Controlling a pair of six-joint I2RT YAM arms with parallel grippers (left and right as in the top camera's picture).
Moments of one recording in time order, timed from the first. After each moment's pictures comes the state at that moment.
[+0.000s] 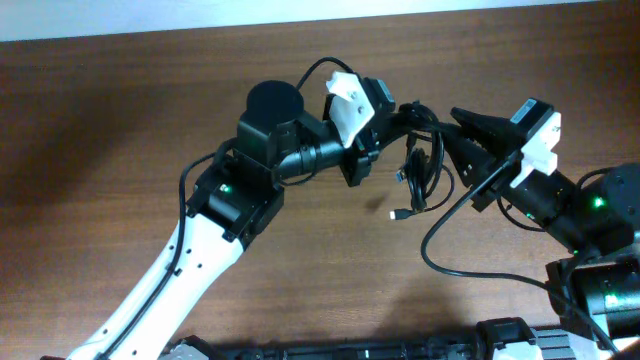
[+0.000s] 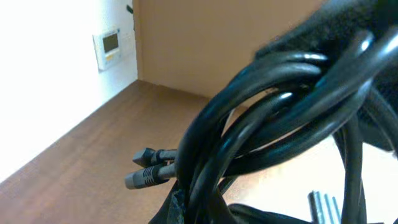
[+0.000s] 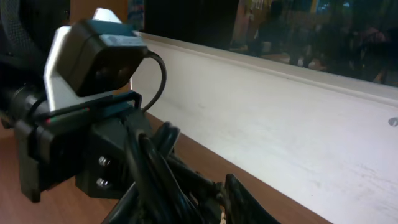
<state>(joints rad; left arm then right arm) -0.63 1.39 1.30 -0.11 0.65 0.06 0.04 0.78 1.01 -0.22 -0.70 -0.08</state>
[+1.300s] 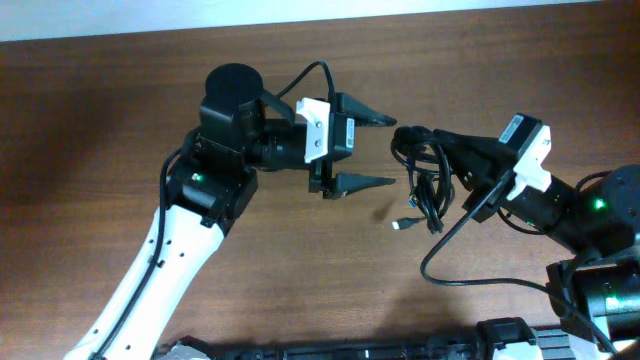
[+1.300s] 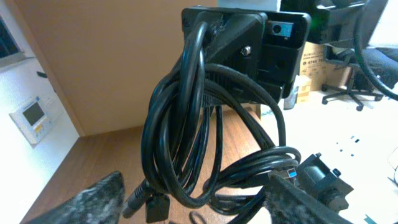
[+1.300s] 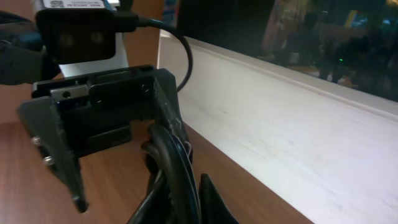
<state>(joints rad) -0.48 1.38 1.30 -0.11 1.19 0.36 0.04 0.77 1.01 -0.23 -0.83 -0.16</state>
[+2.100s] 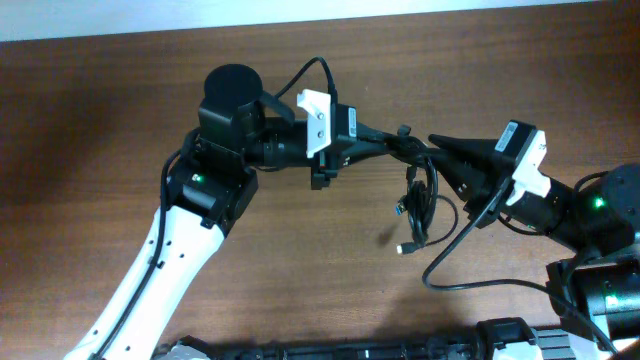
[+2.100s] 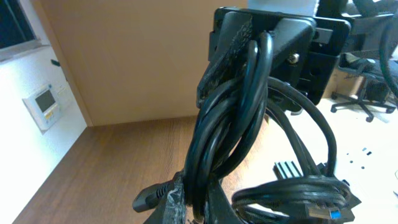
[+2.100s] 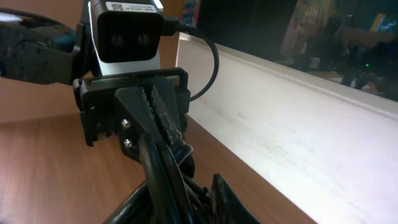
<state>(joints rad) -0.48 1.38 1.31 -0.09 1.12 0.27 0.04 0.78 1.01 -0.23 -0.91 -0.16</state>
